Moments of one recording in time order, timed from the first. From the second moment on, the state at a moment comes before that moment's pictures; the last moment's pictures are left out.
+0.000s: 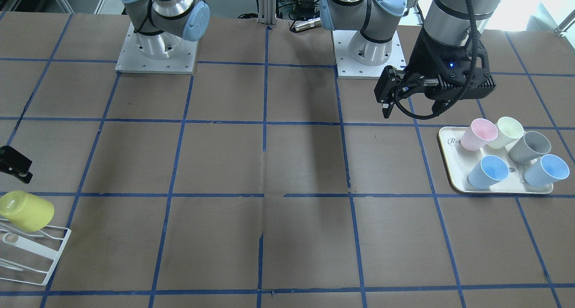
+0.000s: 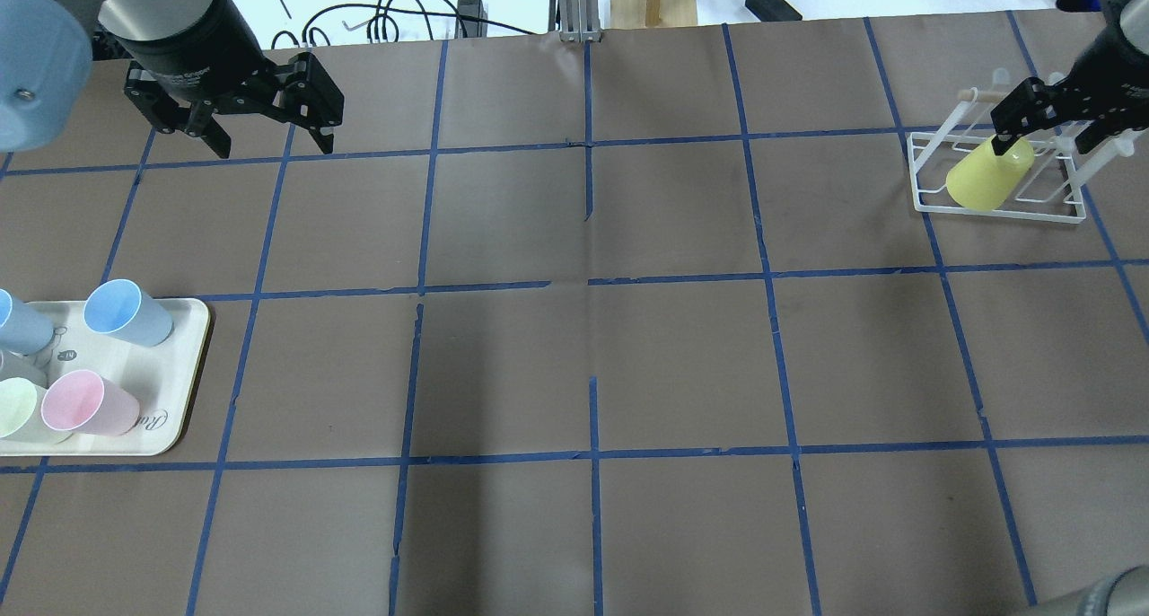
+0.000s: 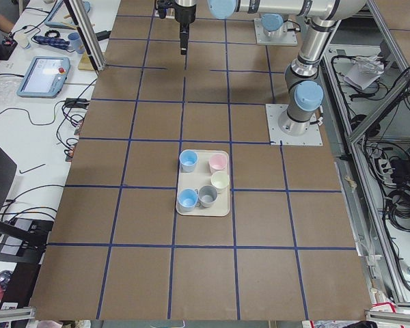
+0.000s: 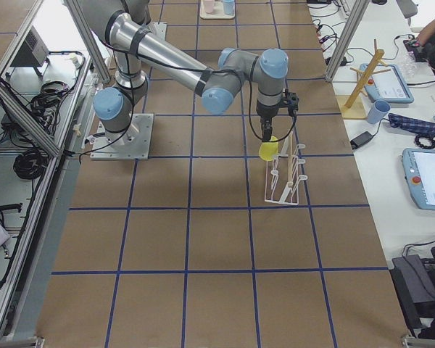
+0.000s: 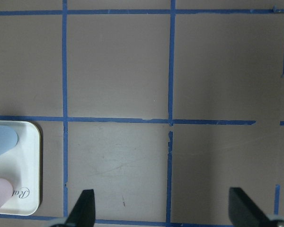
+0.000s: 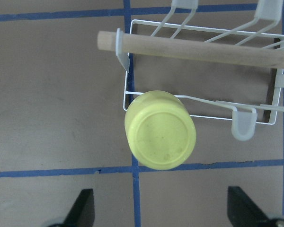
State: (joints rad) left arm -1.55 -1.61 -1.51 -1.51 1.62 0.00; right arm 1.11 -1.29 1.60 -1.96 -1.55 -0.42
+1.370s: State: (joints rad) left arm -1.55 -1.62 -1.51 -1.49 1.62 0.00; right arm 1.12 -1.17 1.60 -2.05 -1.48 -0.43
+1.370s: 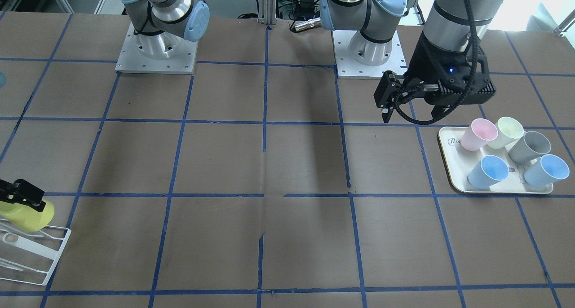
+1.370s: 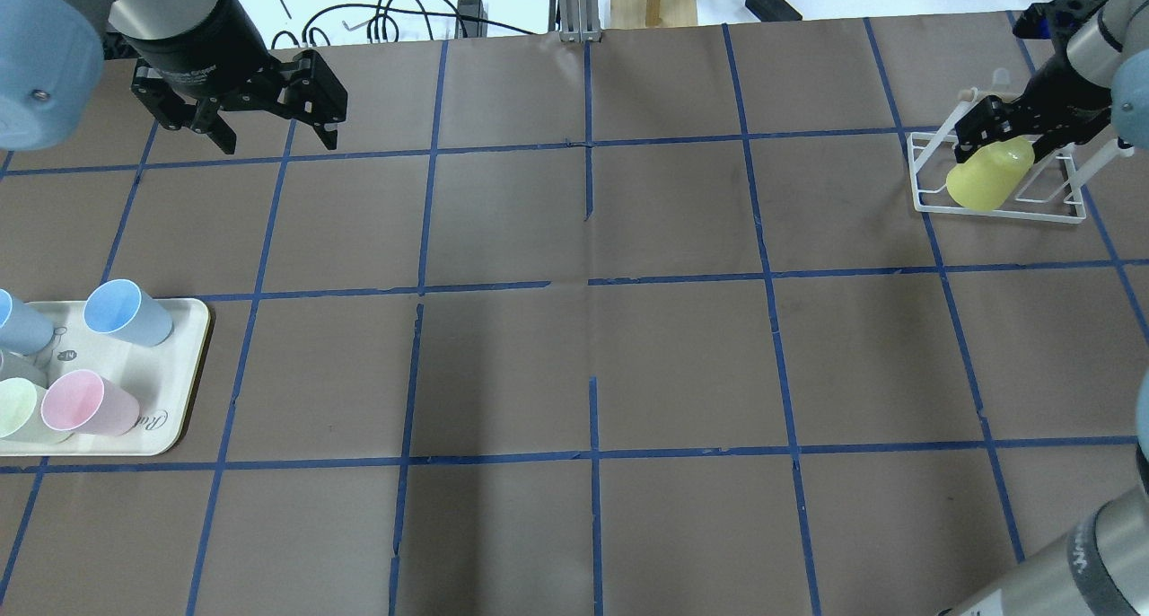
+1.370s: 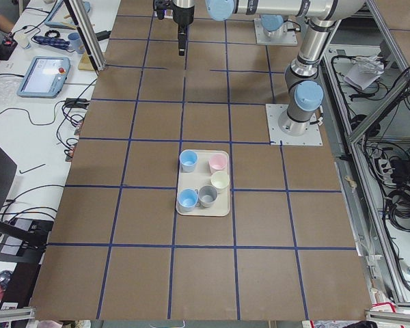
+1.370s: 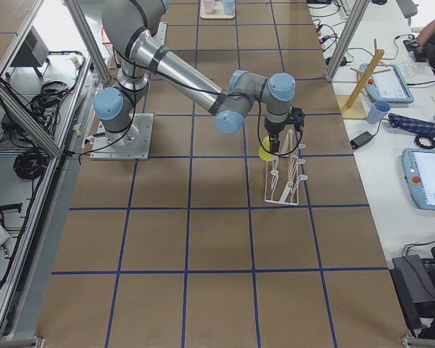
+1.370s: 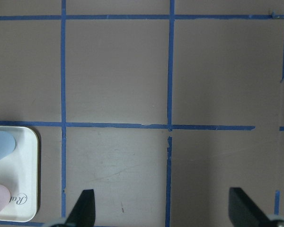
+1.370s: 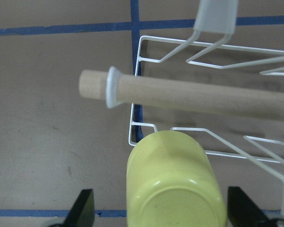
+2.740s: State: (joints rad) left arm -1.55 -1.61 -1.51 -1.47 1.62 0.00; right arm 1.12 -1.17 1.55 -2.03 -1.49 -0.43
